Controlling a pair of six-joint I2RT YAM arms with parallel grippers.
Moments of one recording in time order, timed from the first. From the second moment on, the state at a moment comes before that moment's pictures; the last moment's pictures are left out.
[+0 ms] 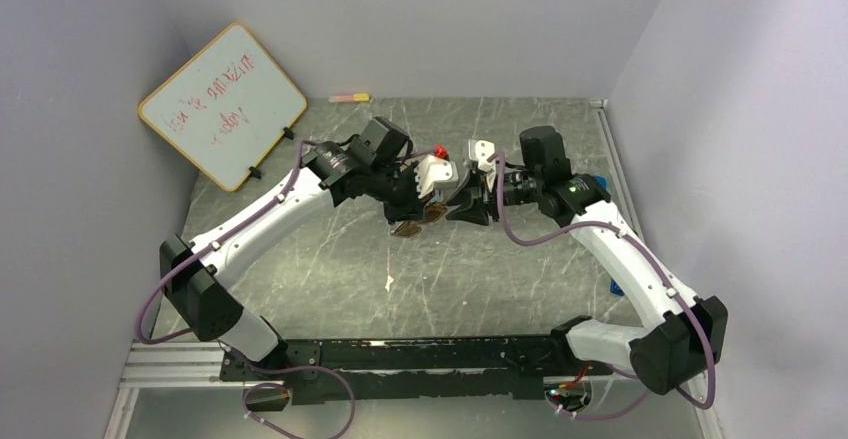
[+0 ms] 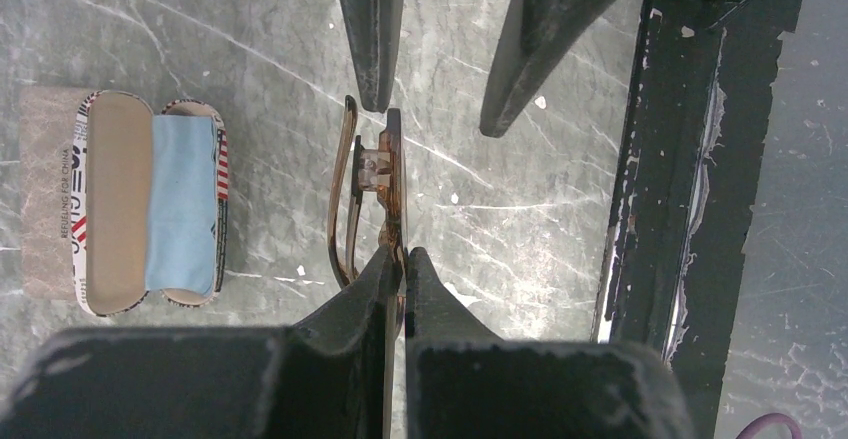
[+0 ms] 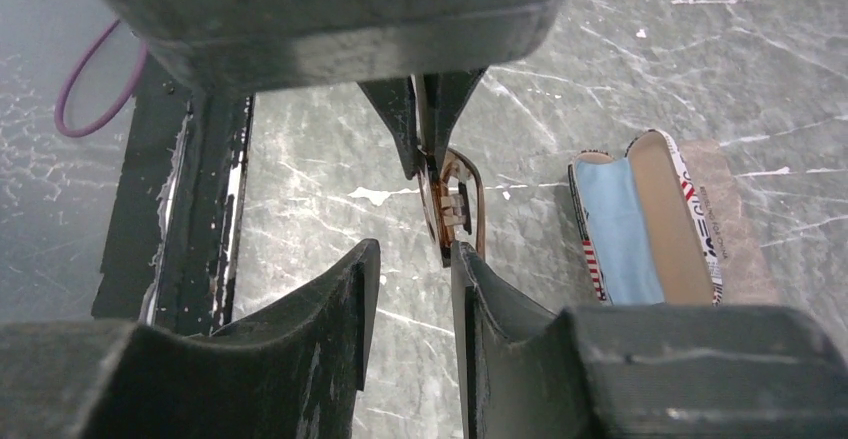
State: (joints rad) left arm -0.78 1.54 1.54 -0.88 0.48 0.45; right arm 0.42 1.19 1.10 -0.52 -1.02 -0.55
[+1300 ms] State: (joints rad) left arm -0.78 1.53 1.52 -0.87 0.44 0.45; right arm 0.41 1.24 1.08 -0.53 -1.01 -0.58
